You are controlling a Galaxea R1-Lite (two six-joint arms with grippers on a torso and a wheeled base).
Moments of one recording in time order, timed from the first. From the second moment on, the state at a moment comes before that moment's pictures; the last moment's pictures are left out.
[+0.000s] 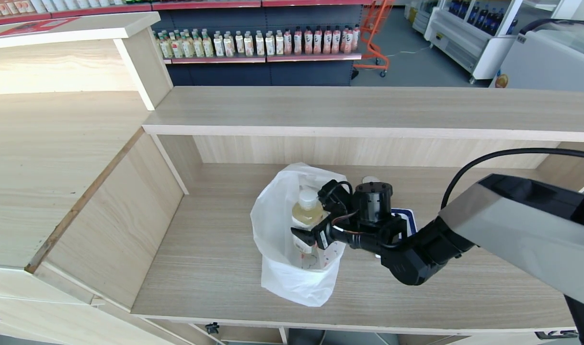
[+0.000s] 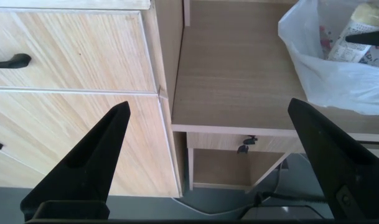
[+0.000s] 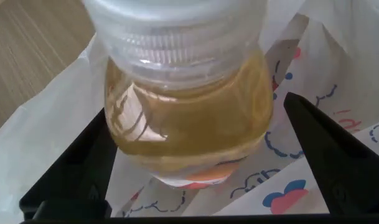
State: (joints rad) left arm 0.00 0.00 0.00 0.00 0.00 0.00; right arm 0.56 2.29 -1.11 -0.92 0.21 -0.18
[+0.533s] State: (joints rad) left arm 0.00 0.00 0.00 0.00 0.00 0.00; right arm 0.53 1.97 -0.96 -0.72 0.22 0.41
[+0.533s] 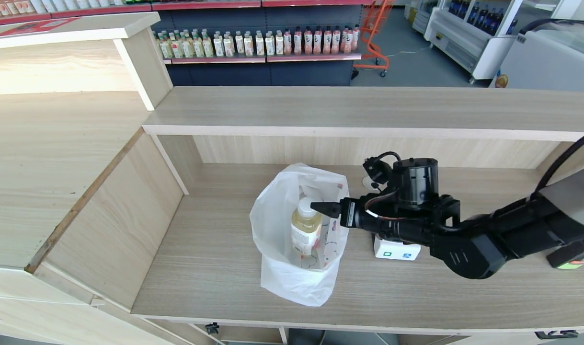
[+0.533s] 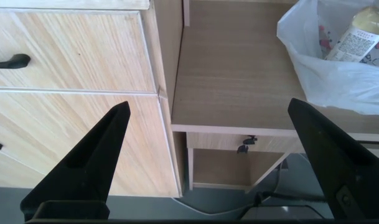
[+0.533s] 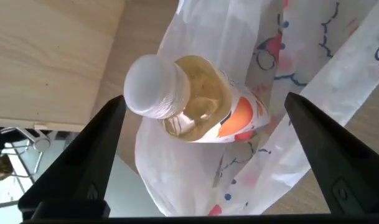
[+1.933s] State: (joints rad) left arm 0.00 0.00 0.00 0.00 0.00 0.00; right arm -0.05 1.38 -0.69 -0.32 0.29 0.21
